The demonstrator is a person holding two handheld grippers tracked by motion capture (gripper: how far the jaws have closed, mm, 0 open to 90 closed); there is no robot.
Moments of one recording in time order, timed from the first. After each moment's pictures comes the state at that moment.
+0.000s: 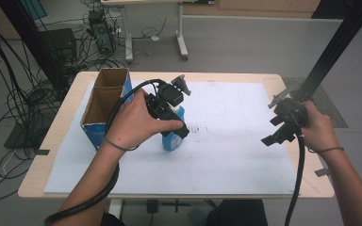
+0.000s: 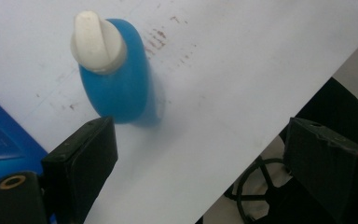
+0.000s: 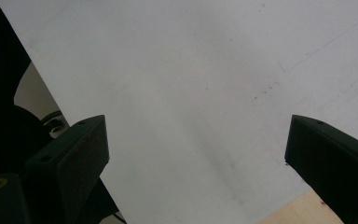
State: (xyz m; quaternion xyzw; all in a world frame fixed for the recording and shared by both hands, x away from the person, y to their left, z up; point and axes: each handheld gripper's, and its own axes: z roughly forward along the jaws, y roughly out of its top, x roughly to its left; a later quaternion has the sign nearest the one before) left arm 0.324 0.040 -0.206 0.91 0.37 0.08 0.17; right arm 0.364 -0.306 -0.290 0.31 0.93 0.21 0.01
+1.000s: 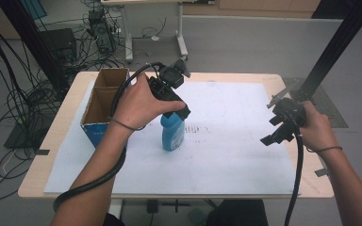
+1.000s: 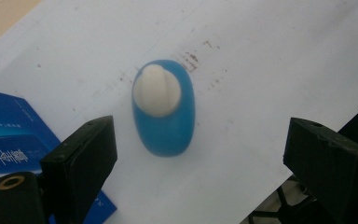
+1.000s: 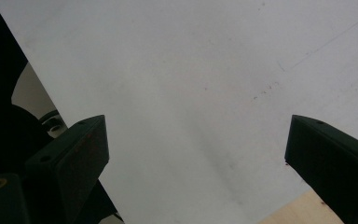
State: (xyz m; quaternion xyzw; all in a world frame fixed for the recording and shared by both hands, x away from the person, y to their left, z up) left arm 0.361 0.036 -0.193 0.90 0.40 0.11 0.17; right arm 0.368 -0.306 -0.292 0.30 0.93 0.20 0.02
